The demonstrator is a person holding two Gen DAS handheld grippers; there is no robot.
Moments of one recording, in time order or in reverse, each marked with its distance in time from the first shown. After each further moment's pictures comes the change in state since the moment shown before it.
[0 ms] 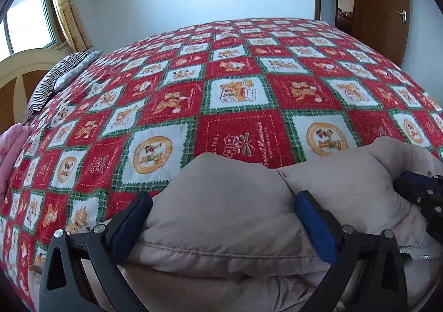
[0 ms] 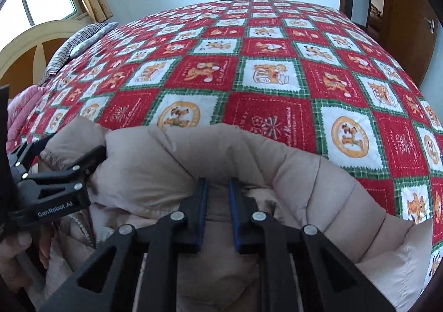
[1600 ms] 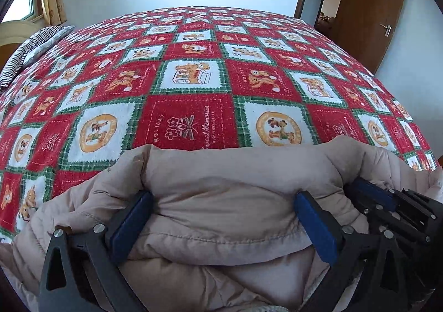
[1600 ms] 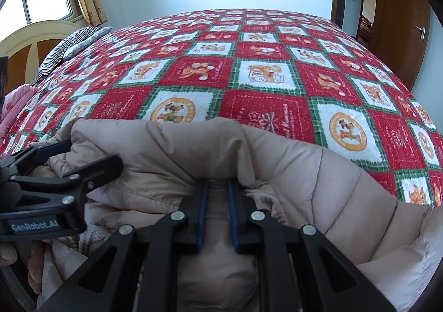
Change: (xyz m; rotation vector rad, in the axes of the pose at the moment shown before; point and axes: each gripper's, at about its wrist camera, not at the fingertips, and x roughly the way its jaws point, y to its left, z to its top) left arm 0.003 -0.017 -0.003 -0.079 0.066 -0.218; right arm 0.008 0.007 -0.014 -0.001 -0.063 -0.064
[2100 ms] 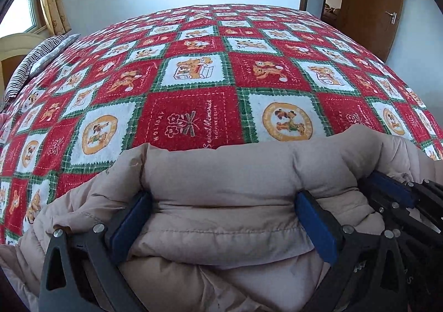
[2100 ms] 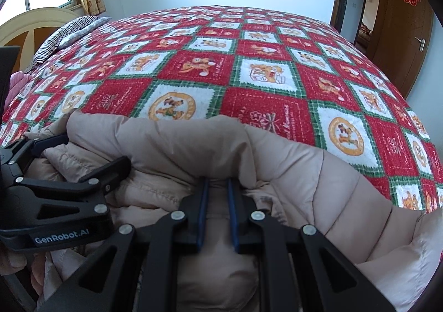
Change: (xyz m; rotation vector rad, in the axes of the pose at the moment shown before) left arm 0.012 -0.007 -0.005 0.046 0.006 0.083; right arm 0.005 0.009 0.002 -0.049 0.021 -0.059
